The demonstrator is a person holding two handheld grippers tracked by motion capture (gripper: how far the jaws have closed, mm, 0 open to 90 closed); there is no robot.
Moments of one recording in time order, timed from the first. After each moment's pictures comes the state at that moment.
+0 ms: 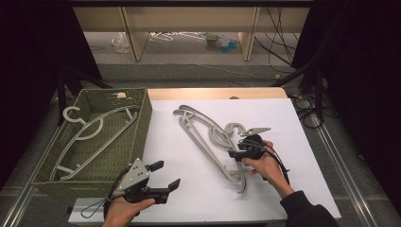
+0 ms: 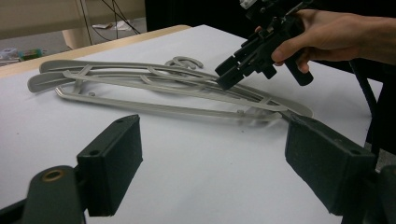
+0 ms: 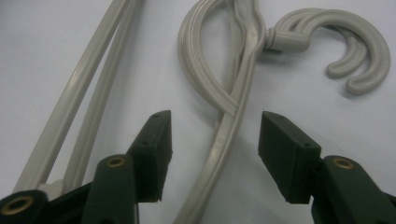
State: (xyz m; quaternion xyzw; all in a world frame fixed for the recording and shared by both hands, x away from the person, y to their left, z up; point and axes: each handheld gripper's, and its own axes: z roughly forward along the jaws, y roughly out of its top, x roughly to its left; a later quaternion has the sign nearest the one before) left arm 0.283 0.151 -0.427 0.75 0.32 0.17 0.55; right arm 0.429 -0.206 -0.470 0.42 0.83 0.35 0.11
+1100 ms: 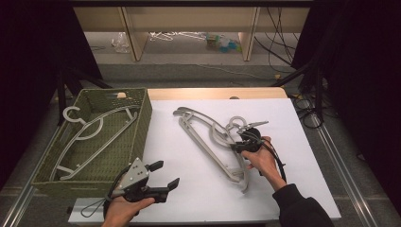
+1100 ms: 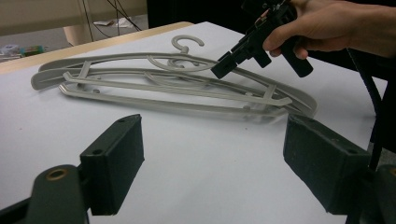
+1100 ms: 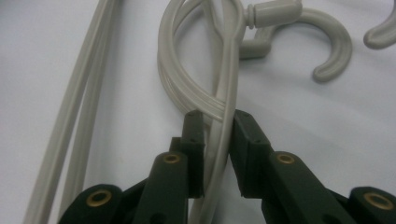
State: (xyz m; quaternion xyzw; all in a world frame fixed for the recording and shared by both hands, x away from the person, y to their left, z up) left arm 0.285 0.153 -0.430 0.75 0.33 0.17 0.55; right arm 0.445 -0.202 -0.461 0.46 0.82 0.32 0.10
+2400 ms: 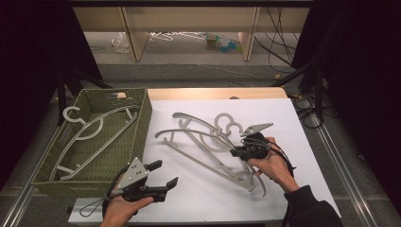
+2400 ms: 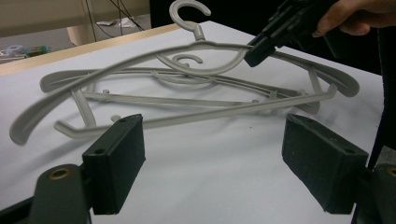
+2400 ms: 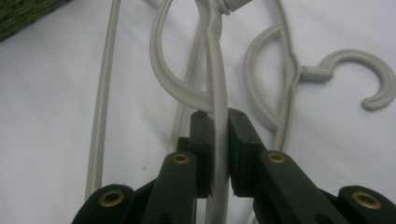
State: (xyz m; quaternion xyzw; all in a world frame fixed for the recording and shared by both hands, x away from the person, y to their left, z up) left arm 0.286 0.157 -0.430 0.75 0.33 0.18 0.54; right arm 0.406 -0.202 -0.424 0.34 0.87 0.36 0.09
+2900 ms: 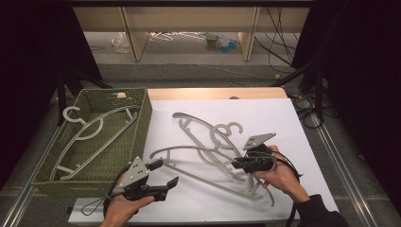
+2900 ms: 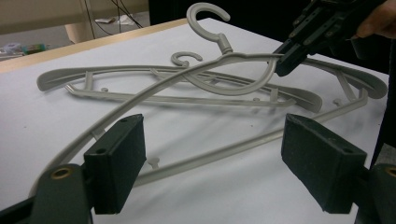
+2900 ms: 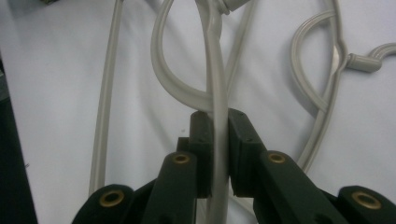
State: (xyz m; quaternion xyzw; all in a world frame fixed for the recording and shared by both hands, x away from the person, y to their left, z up) left arm 0.291 0.154 -0.432 0.75 0.33 0.17 0.54; right arm 0.375 -0.210 -0.422 0.28 0.89 0.35 0.06
